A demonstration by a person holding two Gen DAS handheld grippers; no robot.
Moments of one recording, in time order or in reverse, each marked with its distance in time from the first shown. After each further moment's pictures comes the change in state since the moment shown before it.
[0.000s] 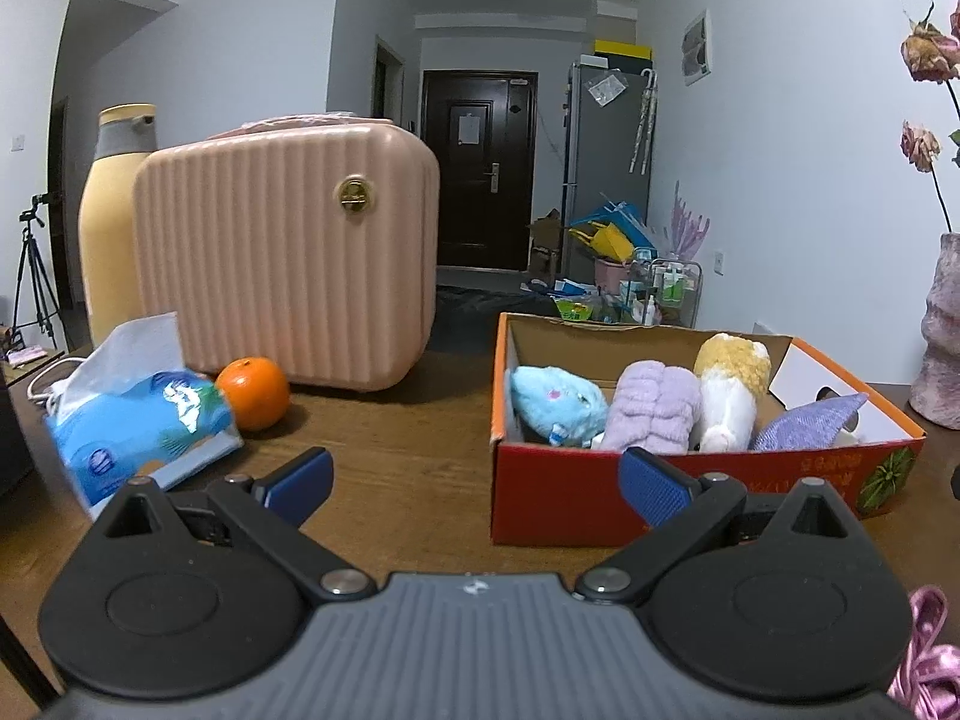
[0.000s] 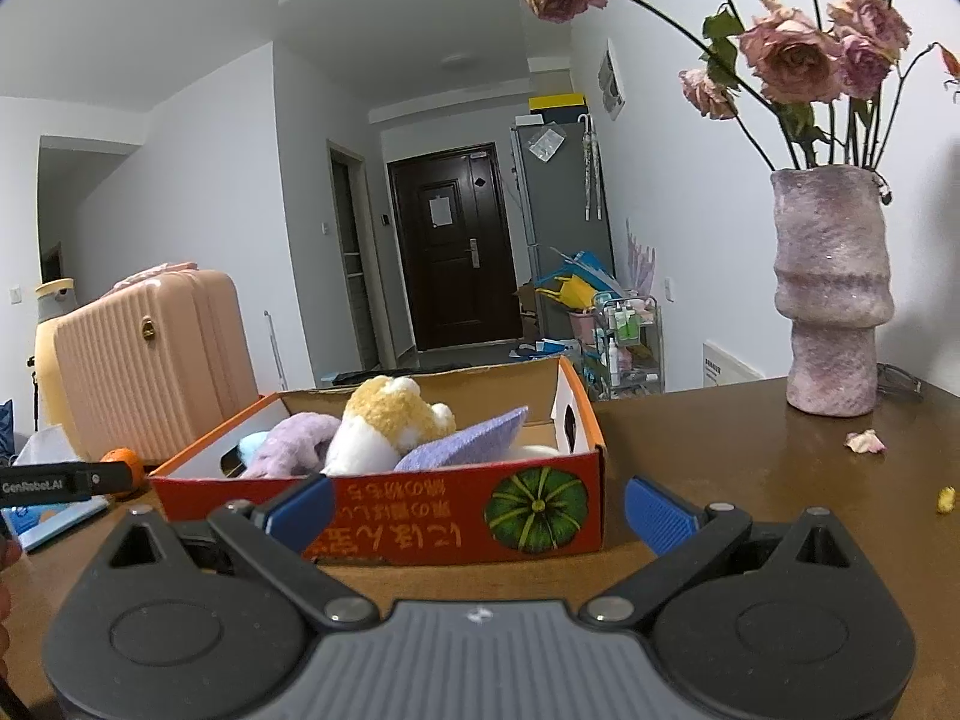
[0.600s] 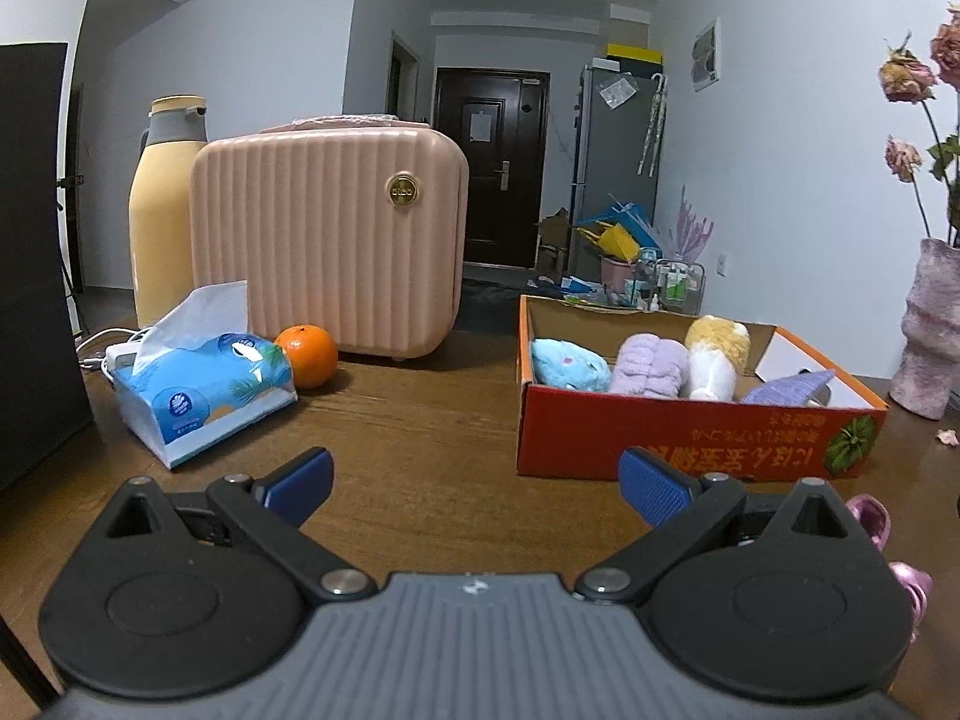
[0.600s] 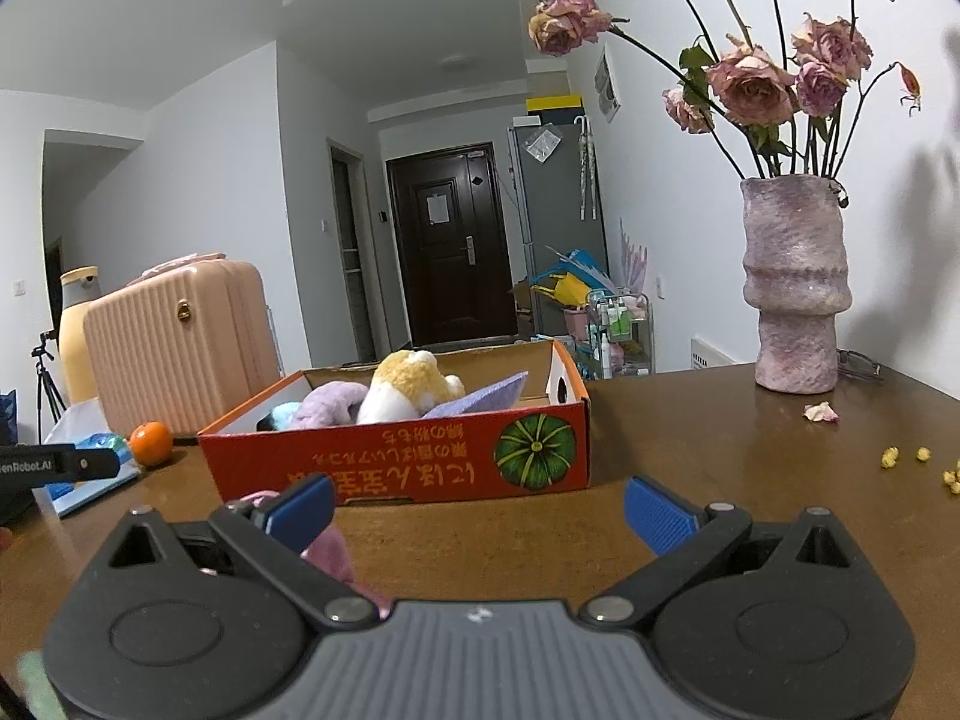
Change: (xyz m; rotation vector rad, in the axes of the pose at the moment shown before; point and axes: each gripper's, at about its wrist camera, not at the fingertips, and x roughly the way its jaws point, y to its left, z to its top) left arm -0.066 0.021 -0.020 -0.035 0.008 0.013; right arm -0.070 0.013 -0.022 -0.010 0.005 -0.013
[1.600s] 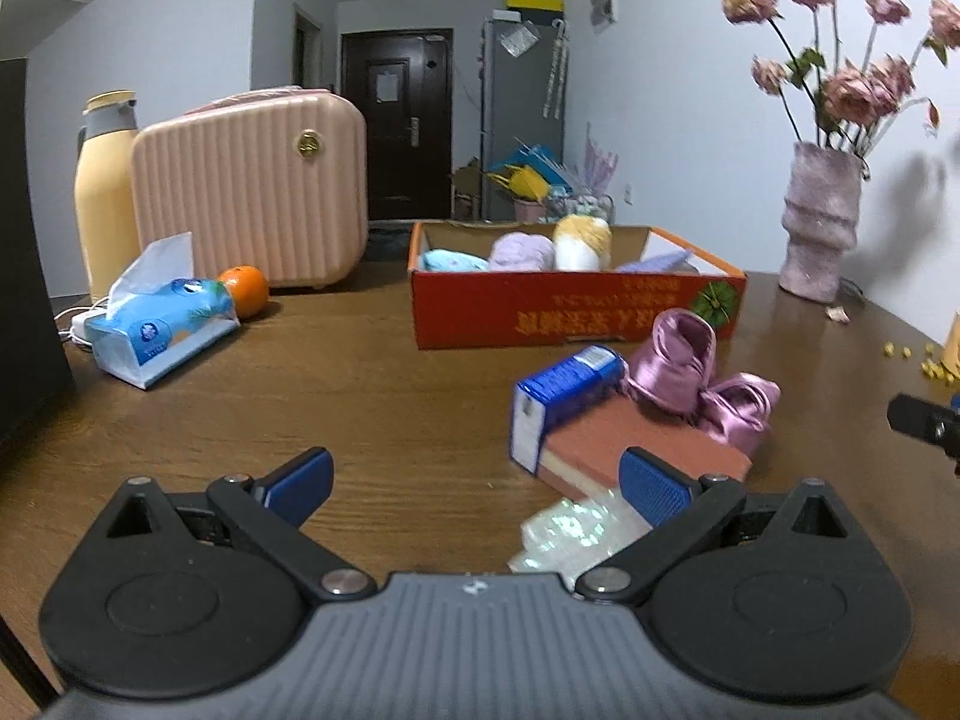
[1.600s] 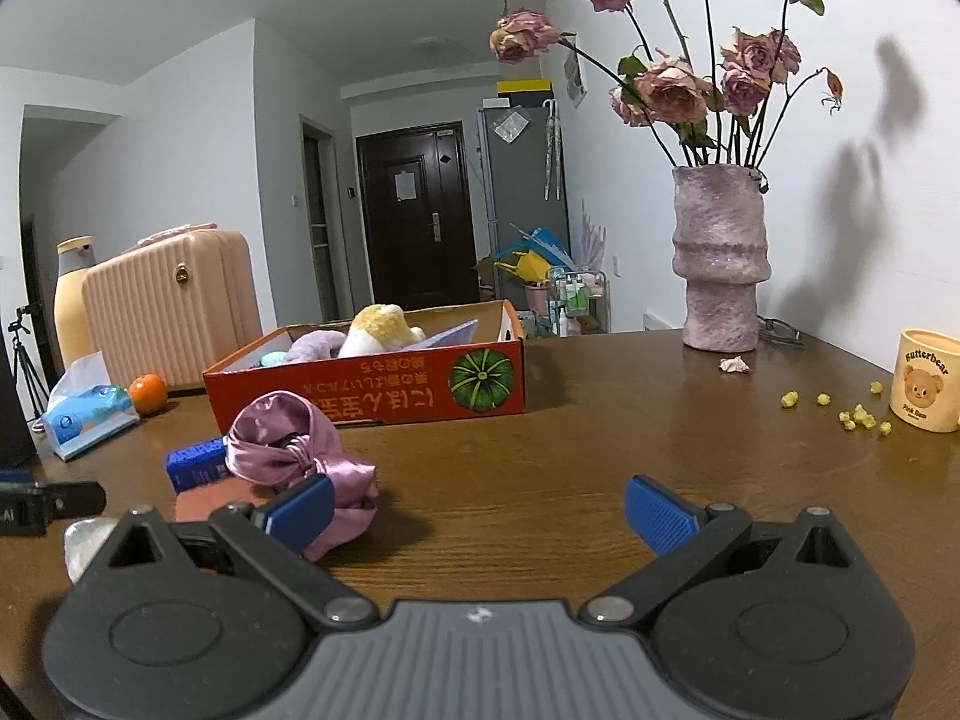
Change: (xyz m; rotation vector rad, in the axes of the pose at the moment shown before) left arm -0.090 -0.021 -0.052 0.124 0.093 -0.148; right arm -0.085 -0.008 -0.029 -0.010 0.051 -0.082
